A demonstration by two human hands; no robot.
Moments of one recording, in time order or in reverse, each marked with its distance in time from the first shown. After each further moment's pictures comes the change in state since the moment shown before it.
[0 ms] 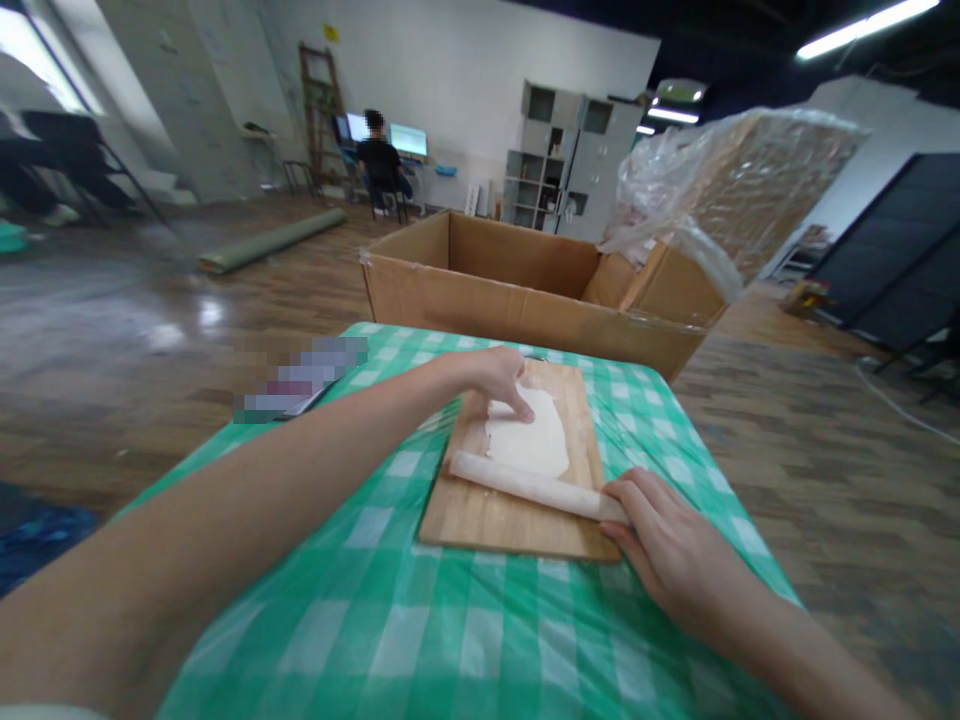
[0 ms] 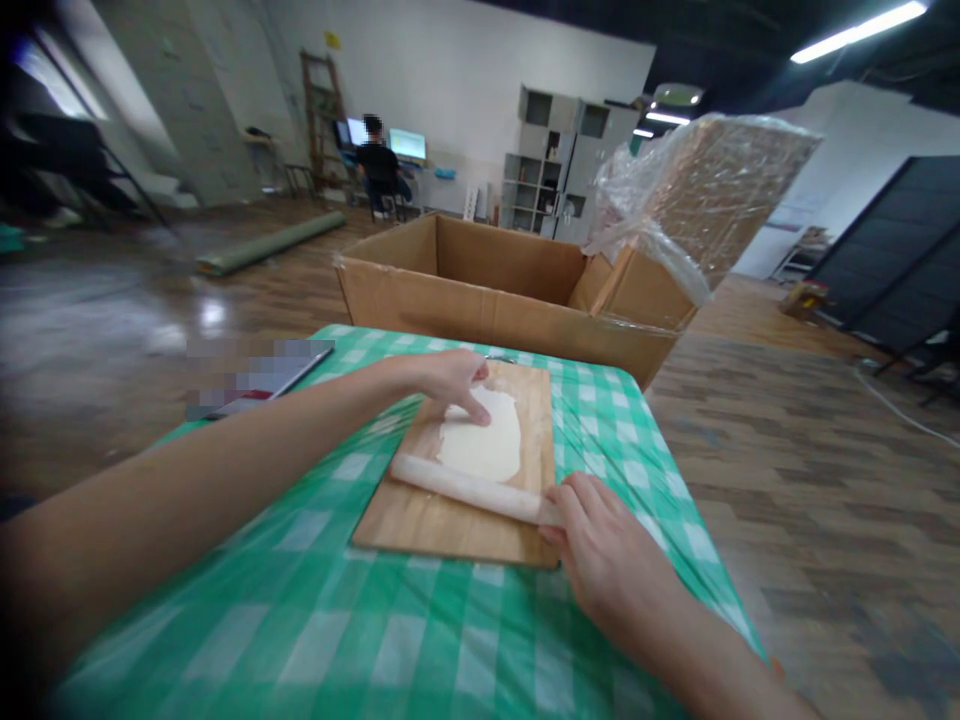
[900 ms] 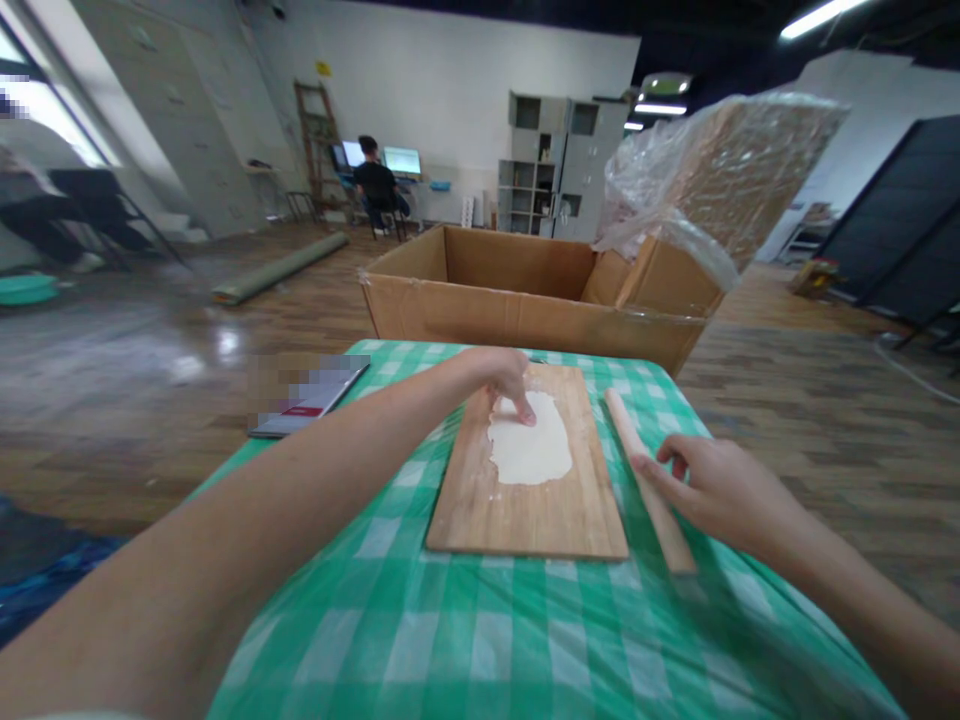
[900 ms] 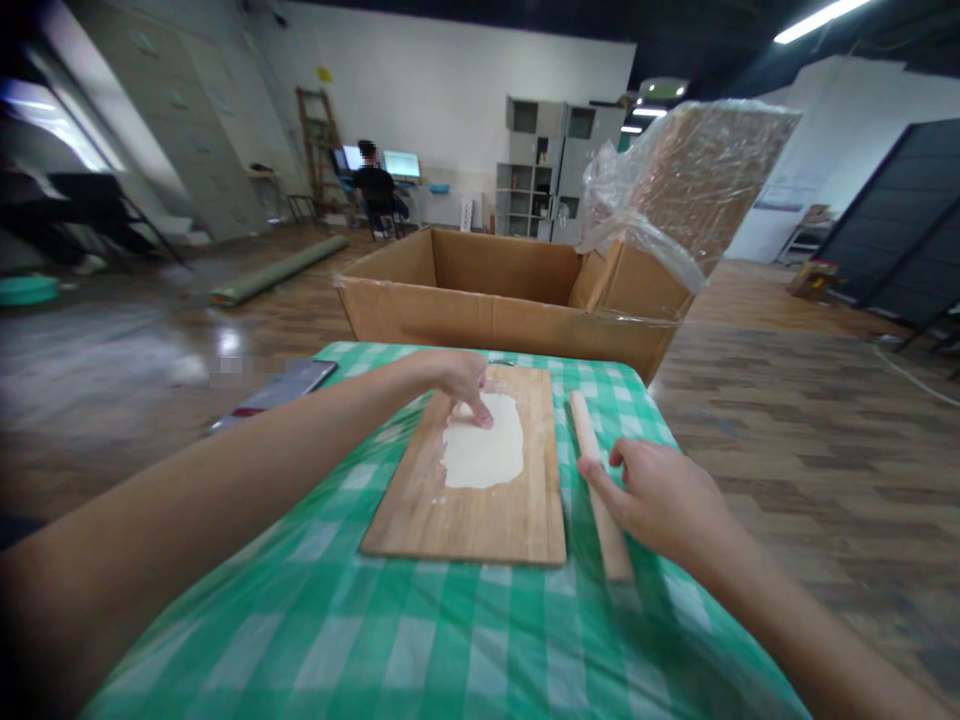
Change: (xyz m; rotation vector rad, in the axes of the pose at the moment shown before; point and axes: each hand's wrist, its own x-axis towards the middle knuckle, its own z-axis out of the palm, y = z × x) left_hand 0.018 0.016 -0.013 0.080 -0.173 -0.121; right_hand 0.022 0.047 -0.027 -0.055 -0.065 0.469
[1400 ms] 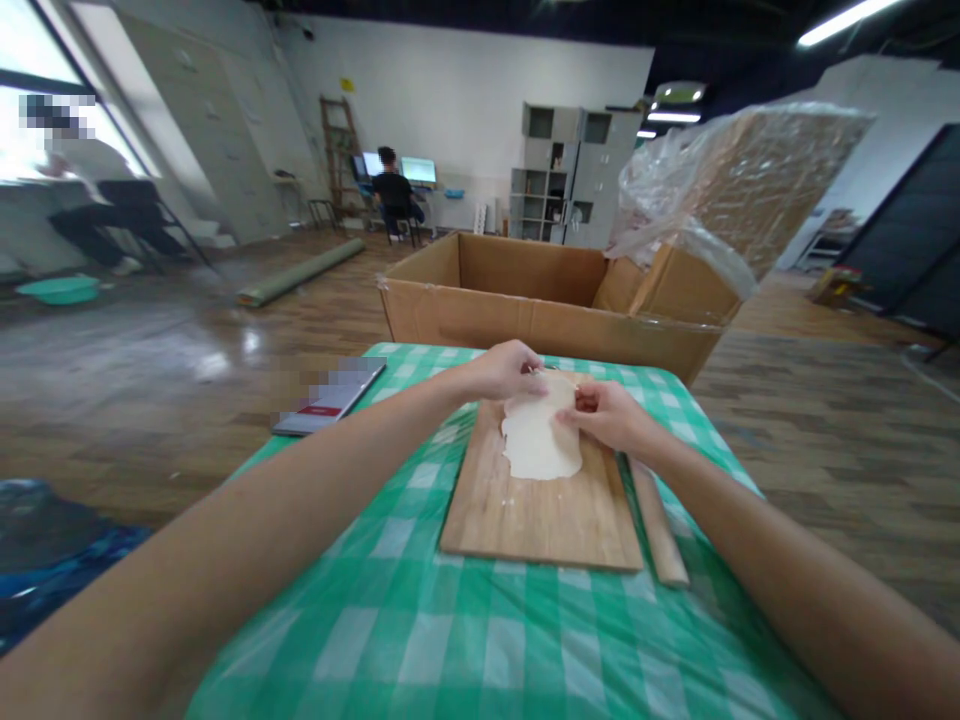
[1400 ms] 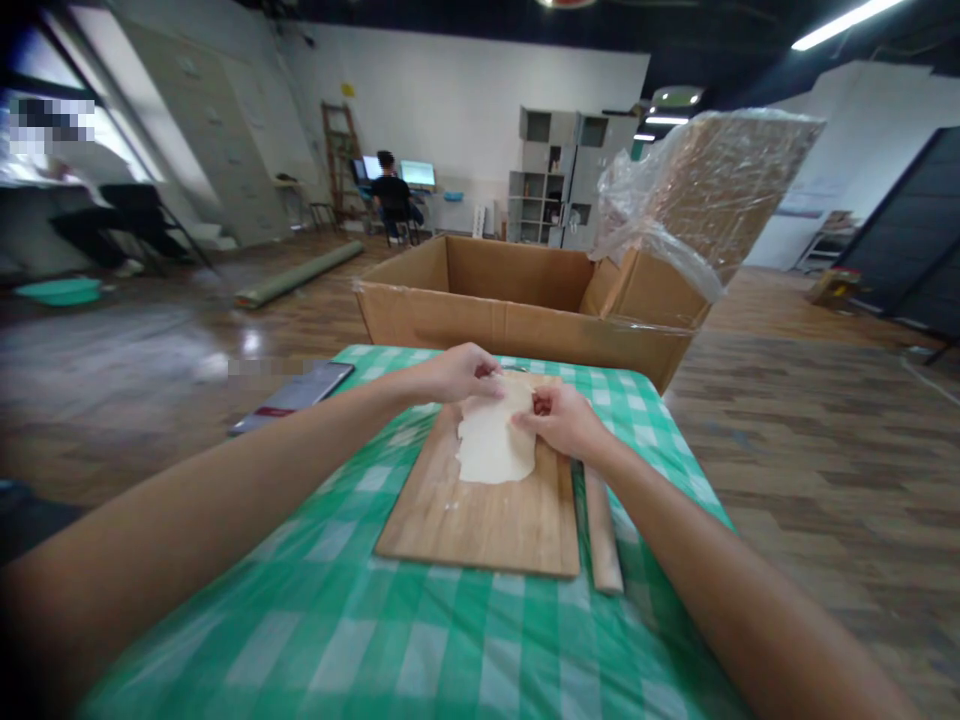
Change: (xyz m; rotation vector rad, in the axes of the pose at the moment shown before) left_hand -0.029 -0.020 0.018 -0.358 0.421 0.275; right_hand 0.112 -0.066 0.032 0.736 -0.078 -0.320
